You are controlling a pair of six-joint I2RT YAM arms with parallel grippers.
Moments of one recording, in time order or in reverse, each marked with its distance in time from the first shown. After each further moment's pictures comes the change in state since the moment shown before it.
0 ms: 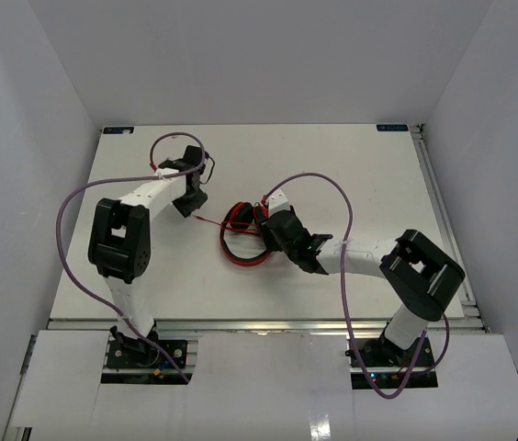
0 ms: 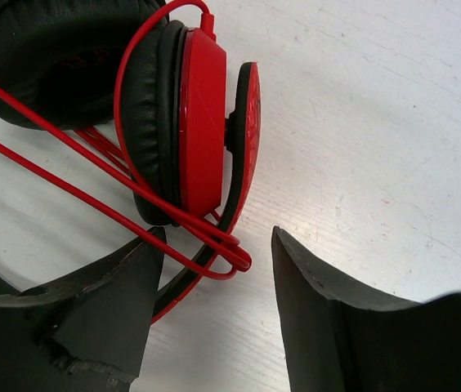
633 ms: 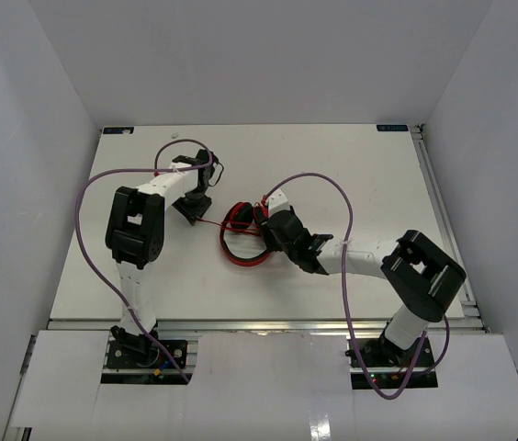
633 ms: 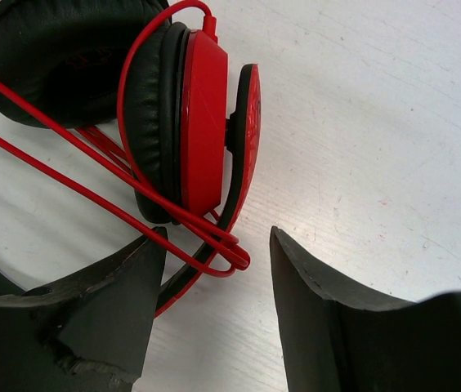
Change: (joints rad) left arm -0.020 0.211 0.191 -0.238 -0.036 -0.235; right arm 0.000 -0.005 -0.002 0.000 -0.003 -0.010
